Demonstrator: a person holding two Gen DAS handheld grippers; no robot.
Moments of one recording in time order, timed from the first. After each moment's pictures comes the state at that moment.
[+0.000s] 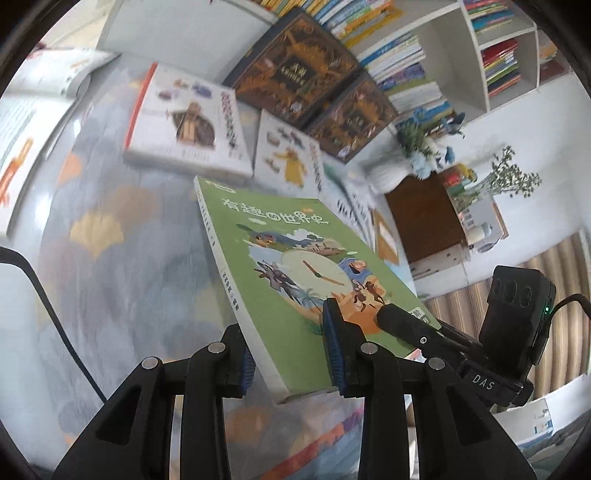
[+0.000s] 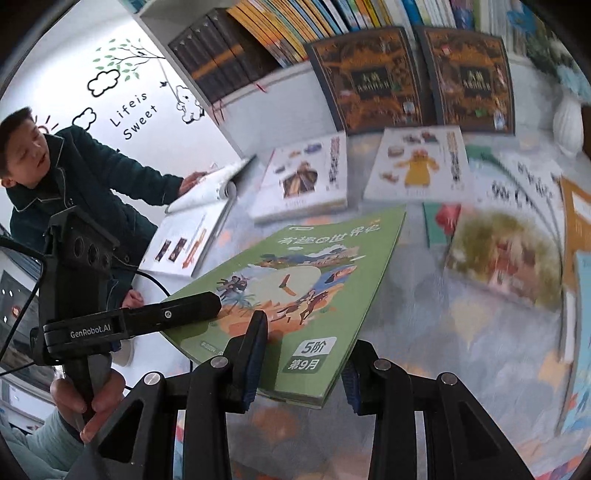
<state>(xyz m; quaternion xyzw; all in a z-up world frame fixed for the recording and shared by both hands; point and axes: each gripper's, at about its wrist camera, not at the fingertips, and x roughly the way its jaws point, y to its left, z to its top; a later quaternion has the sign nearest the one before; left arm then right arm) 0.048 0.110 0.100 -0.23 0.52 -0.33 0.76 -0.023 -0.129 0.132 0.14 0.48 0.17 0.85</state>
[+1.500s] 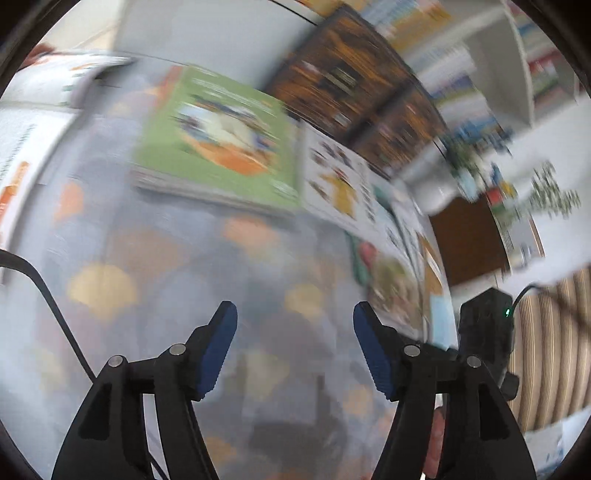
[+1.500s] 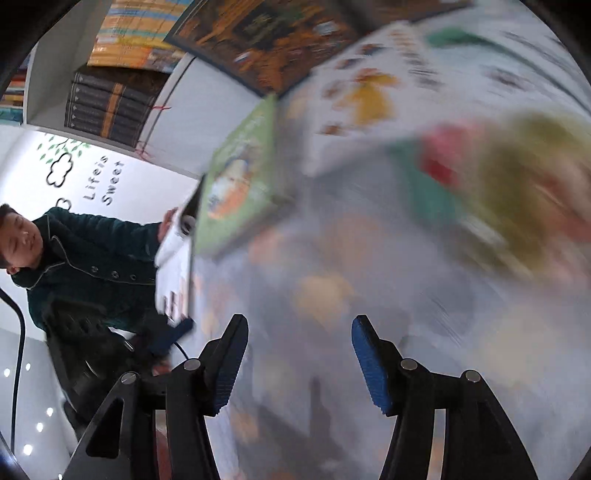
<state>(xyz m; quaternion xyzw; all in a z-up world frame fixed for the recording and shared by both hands) 0.100 0.076 0.068 -0.21 0.53 -0.28 0.77 0.043 -0.193 0.031 0.35 0.55 0.14 0.75</state>
